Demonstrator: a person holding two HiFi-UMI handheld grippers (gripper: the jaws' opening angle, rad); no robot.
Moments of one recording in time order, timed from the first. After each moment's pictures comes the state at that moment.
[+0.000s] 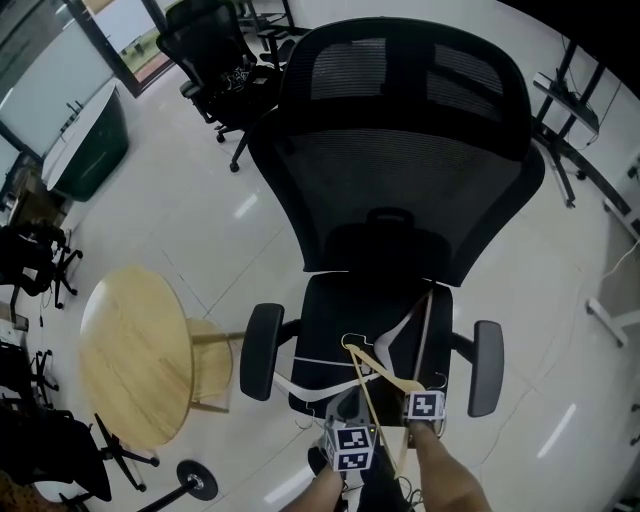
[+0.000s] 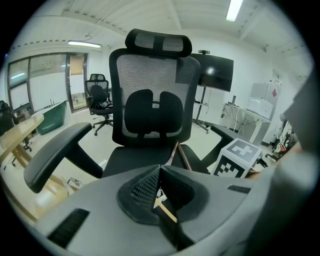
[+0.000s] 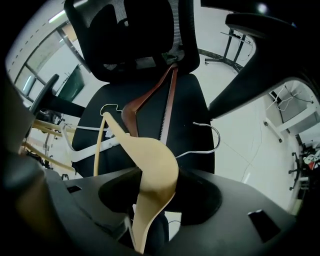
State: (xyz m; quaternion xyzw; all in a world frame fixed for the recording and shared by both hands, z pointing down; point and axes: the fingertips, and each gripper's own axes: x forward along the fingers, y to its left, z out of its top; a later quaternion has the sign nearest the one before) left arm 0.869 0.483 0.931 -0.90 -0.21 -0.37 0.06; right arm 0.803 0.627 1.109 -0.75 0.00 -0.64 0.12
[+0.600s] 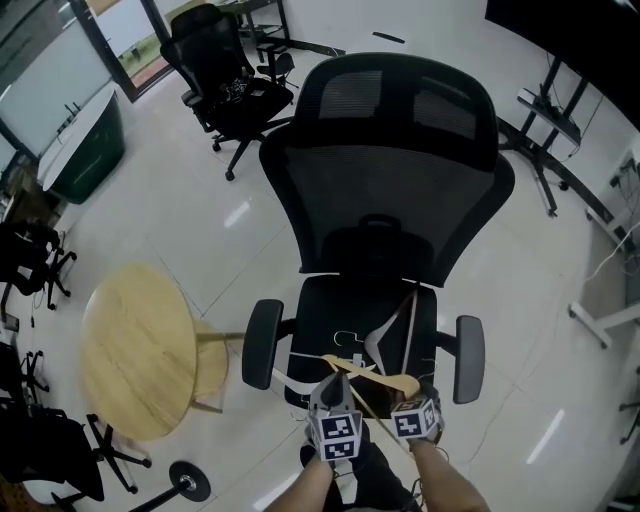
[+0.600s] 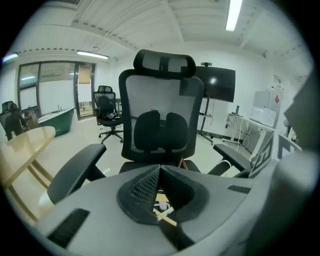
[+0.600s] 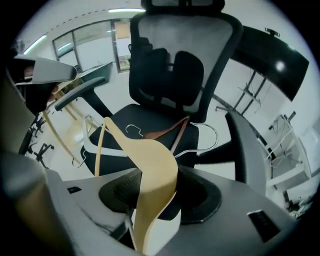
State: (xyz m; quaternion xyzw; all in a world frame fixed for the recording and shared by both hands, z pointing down) left arm 0.863 0.456 0.837 -0.93 -0.18 -0.31 0.04; right arm 0.796 0.620 0.963 -0.84 0.05 -0.53 -0.08
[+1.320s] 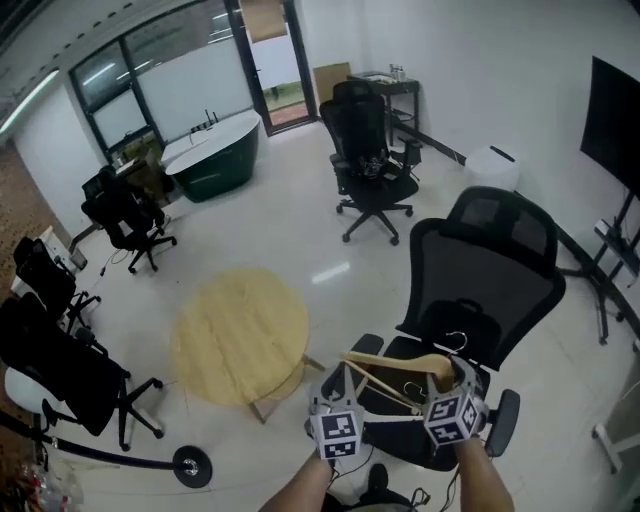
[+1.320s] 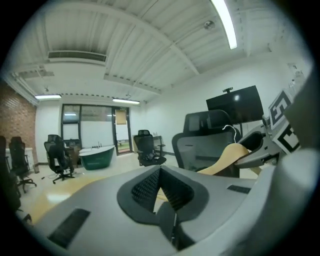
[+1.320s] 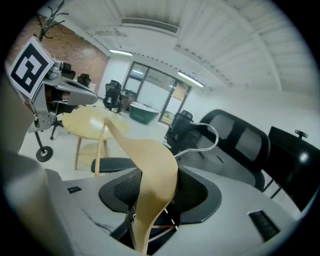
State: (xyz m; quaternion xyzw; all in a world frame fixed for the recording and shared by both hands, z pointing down) left arm 0.770 0.221 0.523 -0.99 0.01 -0.10 0.06; right arm 0.827 0.421 0.566 -0.91 0.25 -0.18 -0.28
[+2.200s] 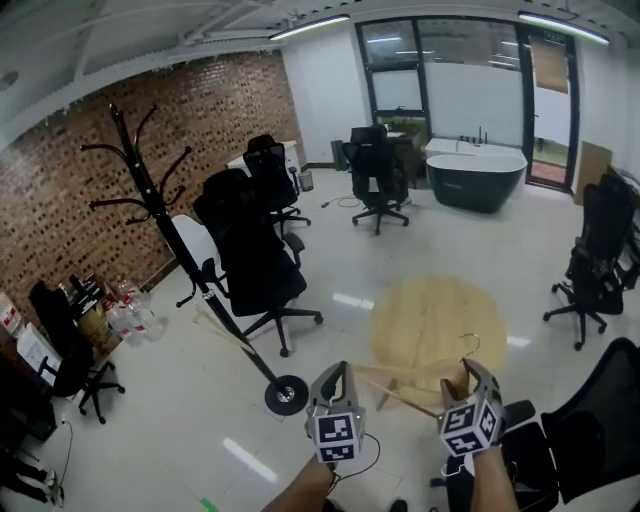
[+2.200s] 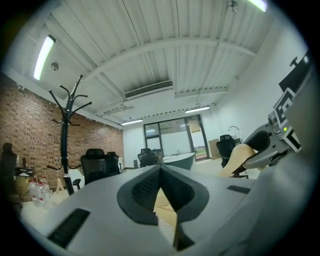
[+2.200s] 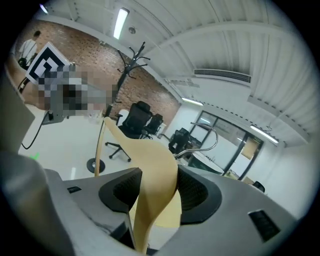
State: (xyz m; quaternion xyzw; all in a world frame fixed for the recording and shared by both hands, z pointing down) left arm 0.306 -0.110 0.373 -0.90 0.44 -0.02 0.05; right arm 0.503 -0.015 0.411 -0.71 0.62 0.06 -0.34
